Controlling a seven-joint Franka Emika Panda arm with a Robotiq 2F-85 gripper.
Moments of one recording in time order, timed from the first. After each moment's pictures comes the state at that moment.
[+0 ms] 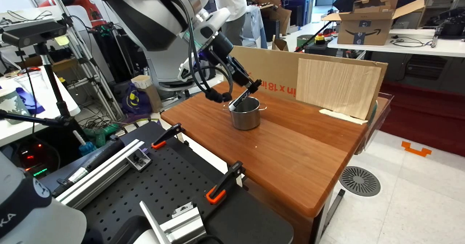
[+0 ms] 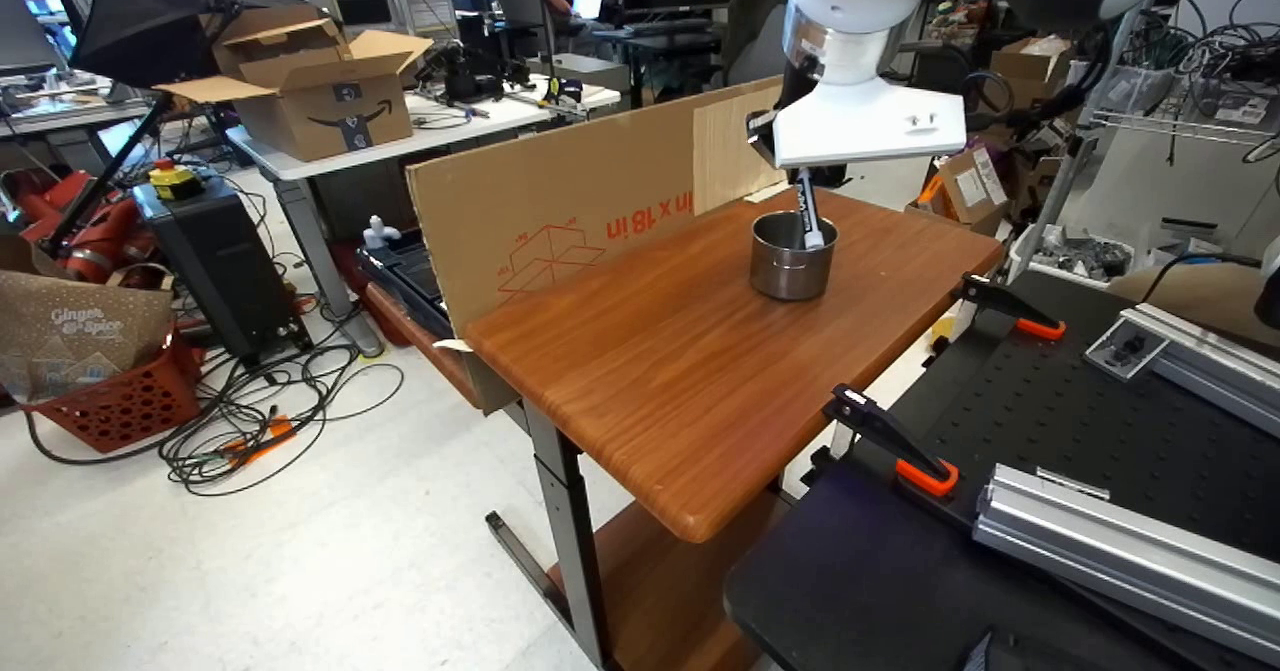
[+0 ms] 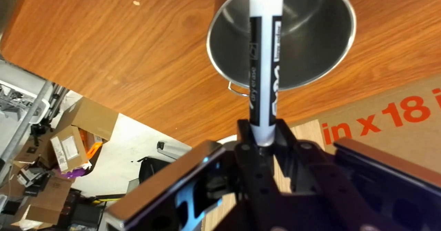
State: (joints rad) arm 0.58 0.19 -0.55 -2.46 -1.37 2.74 2.01
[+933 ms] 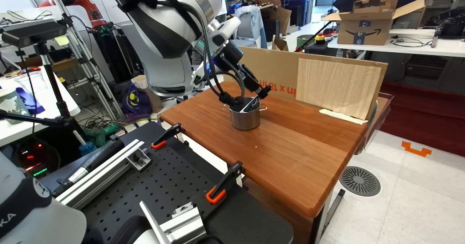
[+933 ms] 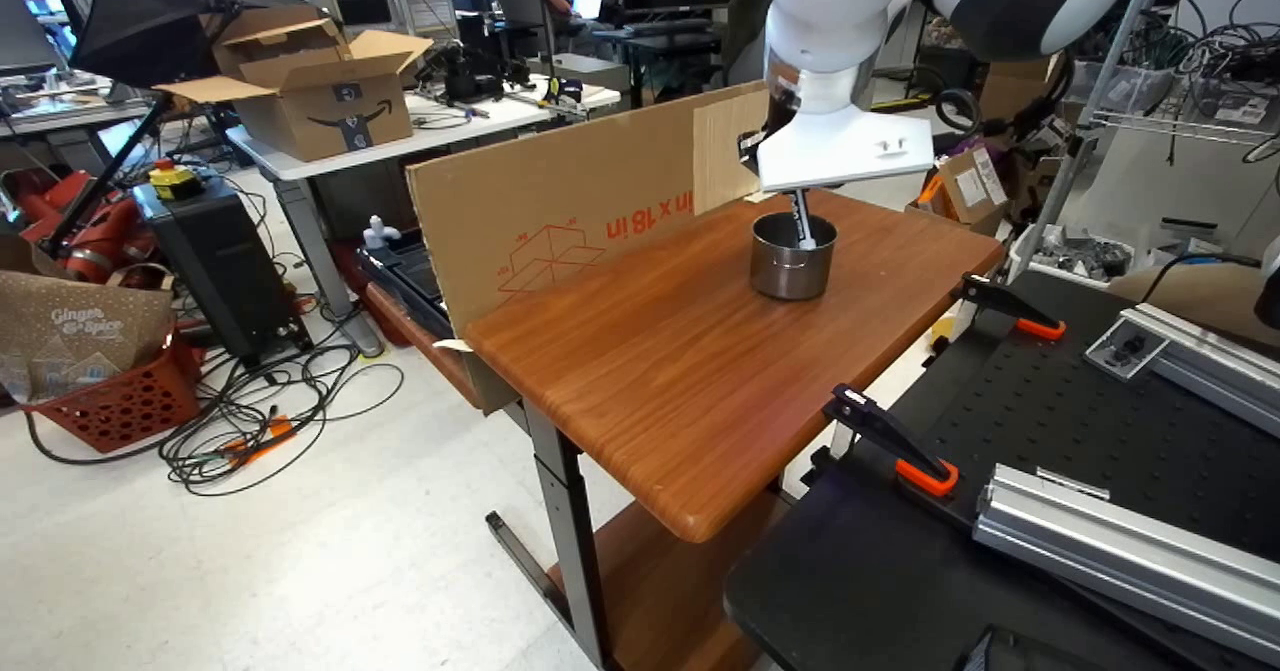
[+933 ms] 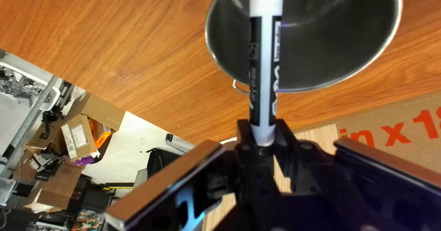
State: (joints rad) arm 0.57 0.31 -0.55 -2.37 -1.36 2.74 2.01
